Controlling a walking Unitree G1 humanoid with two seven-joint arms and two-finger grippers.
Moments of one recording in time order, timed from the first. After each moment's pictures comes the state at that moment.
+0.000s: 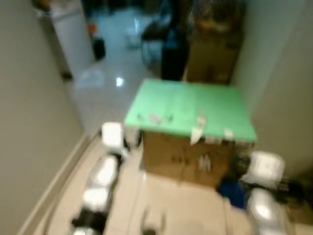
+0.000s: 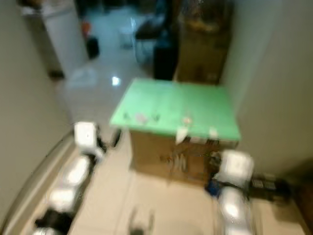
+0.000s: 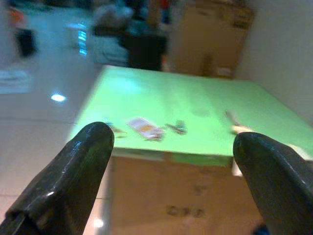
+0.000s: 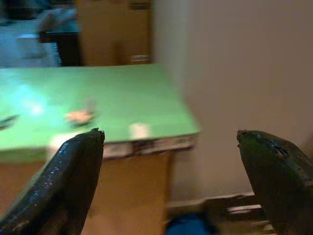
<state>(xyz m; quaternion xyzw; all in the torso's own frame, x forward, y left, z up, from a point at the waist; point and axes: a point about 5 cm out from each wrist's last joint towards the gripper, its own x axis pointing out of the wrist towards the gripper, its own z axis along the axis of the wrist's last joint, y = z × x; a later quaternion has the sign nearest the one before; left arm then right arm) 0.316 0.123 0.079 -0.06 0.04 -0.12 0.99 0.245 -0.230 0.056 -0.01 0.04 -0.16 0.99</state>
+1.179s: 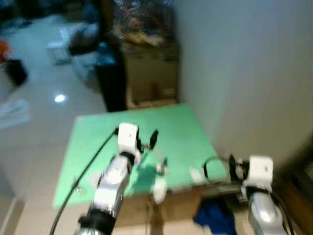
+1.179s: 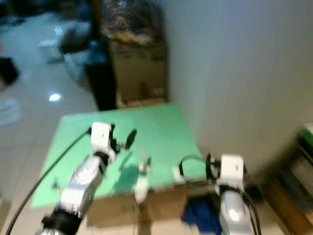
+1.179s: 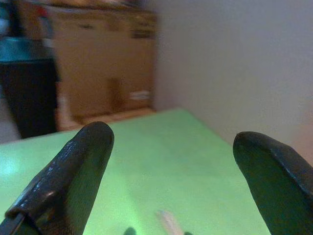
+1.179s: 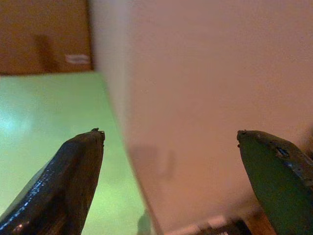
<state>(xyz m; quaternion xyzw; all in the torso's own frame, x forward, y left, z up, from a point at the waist) 0.318 0.105 0.091 -0.03 0.01 -0.16 0.99 0.247 -0.217 0.049 -0.06 0.07 -0.09 0.99</state>
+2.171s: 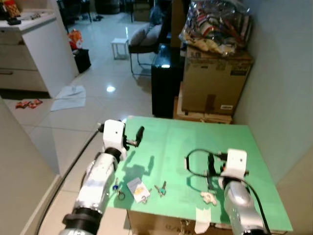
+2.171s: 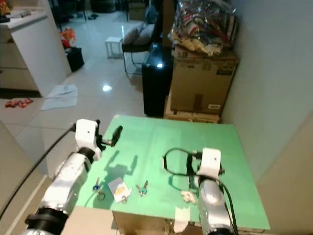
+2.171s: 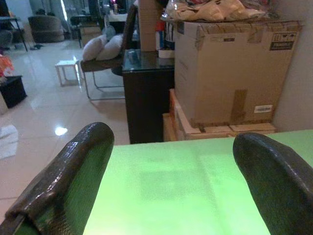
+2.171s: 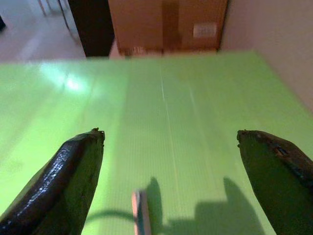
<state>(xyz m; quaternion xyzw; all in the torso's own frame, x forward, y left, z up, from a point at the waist) 0.320 0.142 0.100 0.02 0.00 -0.13 0.99 0.278 -0.181 0.018 0.02 0.16 -0.08 0.98</state>
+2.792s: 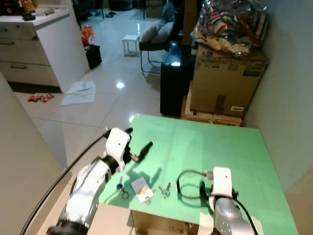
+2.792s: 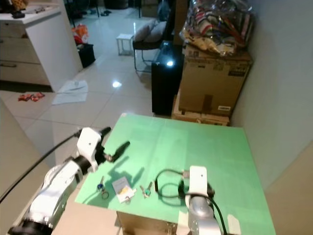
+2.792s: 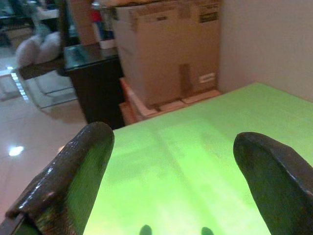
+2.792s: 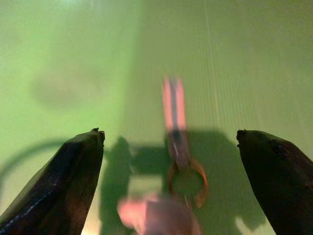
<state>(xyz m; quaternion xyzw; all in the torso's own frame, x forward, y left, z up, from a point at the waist) 0.291 0.137 0.096 0.08 0.01 -0.30 0.95 0.242 -0.157 -0.020 -0.02 0.34 -0.08 0.94</state>
